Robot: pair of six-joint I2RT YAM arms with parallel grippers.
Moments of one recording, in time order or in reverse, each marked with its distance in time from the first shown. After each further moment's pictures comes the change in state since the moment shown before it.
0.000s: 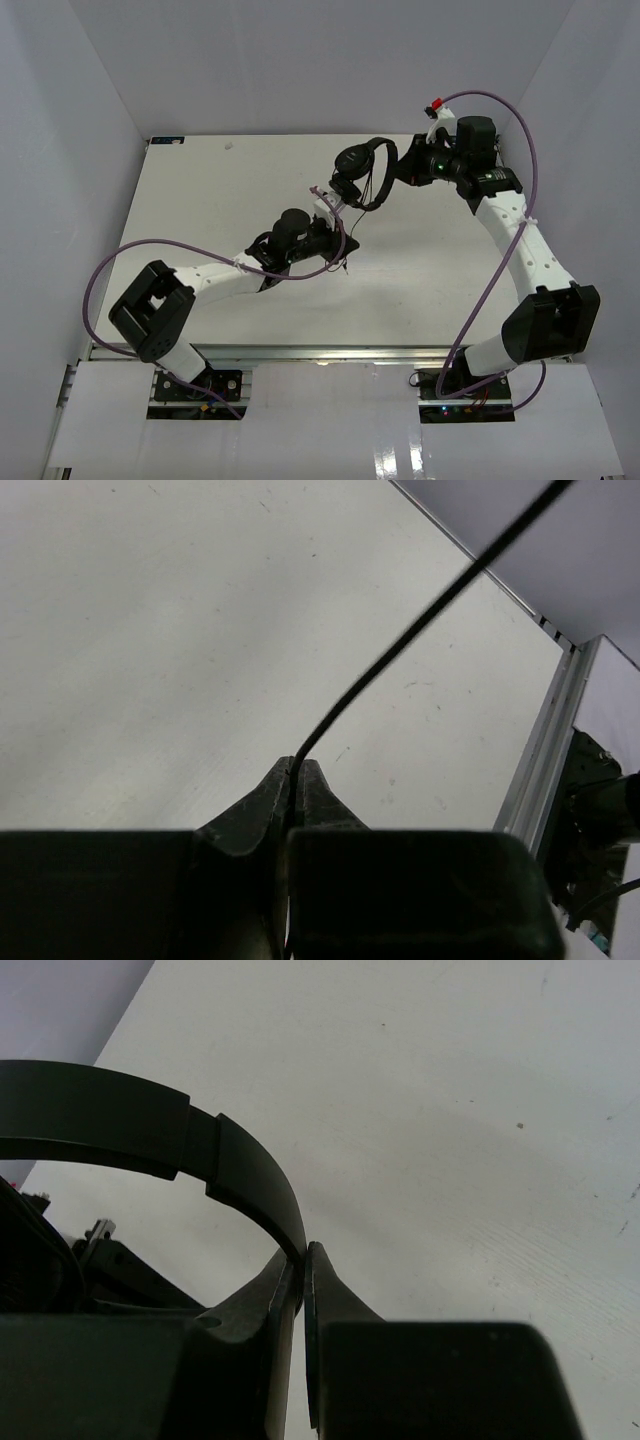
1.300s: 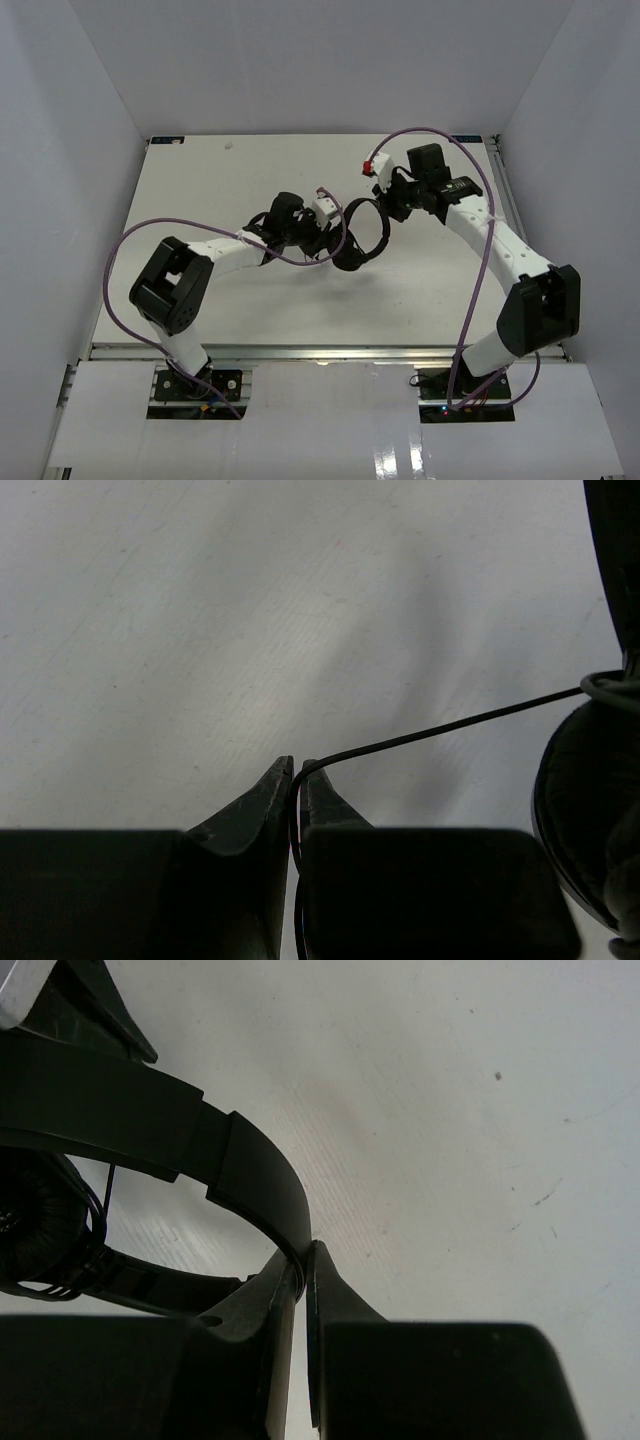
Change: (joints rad) left arm 0.188 0.181 0.136 -0.306 0.109 0.507; right arm 0.186 0.066 -0.088 -0.193 0.212 -0.773
